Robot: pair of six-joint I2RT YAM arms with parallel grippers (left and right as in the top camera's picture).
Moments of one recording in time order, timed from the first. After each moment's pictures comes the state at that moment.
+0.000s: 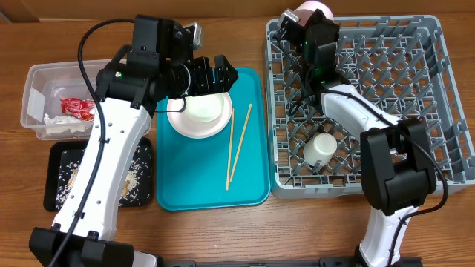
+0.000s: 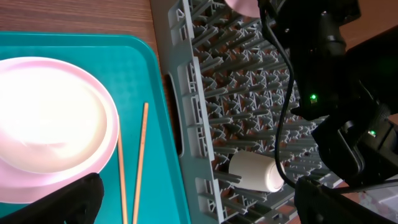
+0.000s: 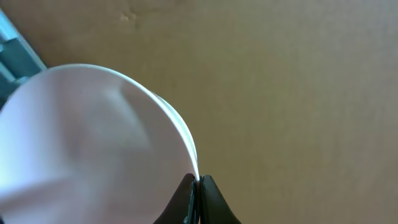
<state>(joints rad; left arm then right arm) -0.23 1.61 1.65 -0.93 0.47 -0.38 0.28 2.06 1.39 0.51 0.45 -1.22</state>
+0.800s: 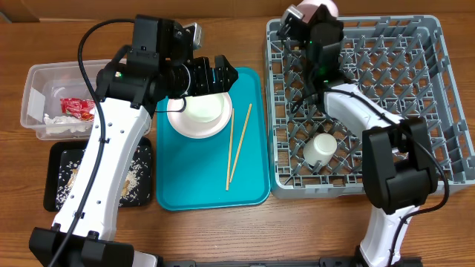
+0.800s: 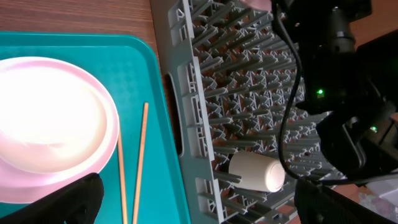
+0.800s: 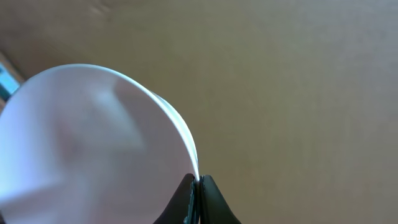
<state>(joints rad) -0.23 1.61 1.65 -0.93 0.47 -0.38 0.25 2.06 1.39 0.56 0.45 -1.25</state>
